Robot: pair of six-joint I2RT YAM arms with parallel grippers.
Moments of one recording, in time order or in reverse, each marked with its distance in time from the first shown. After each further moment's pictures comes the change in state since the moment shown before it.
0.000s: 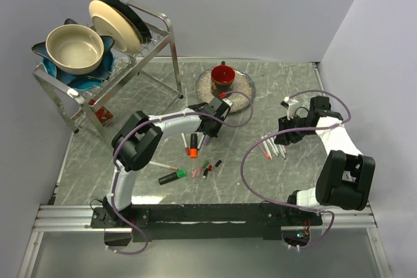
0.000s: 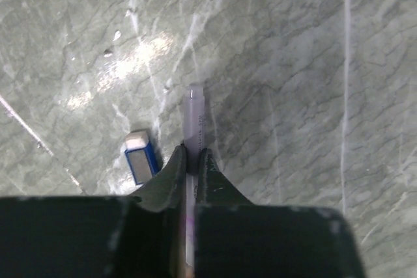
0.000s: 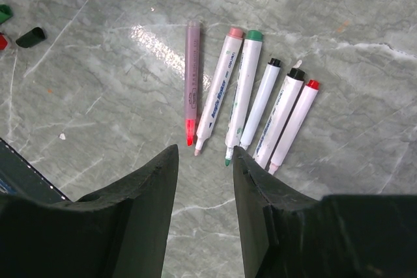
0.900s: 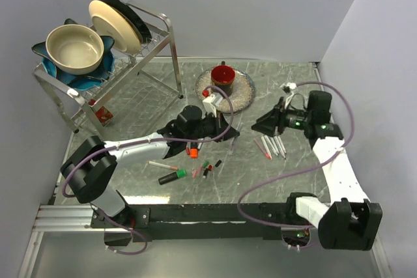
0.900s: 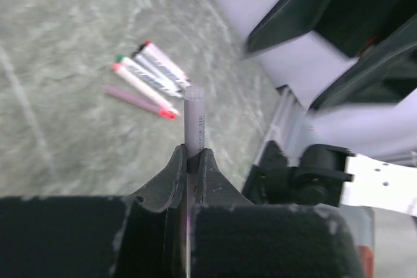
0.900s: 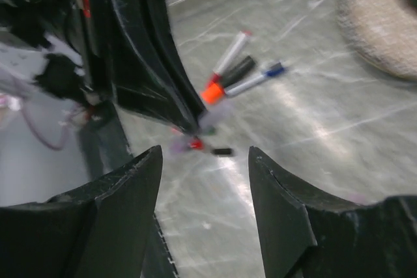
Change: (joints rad) left arm -0.047 -0.501 -0.554 0.855 0.459 -0.463; right arm 0.157 -0.328 -0.045 0.352 -0.491 0.507
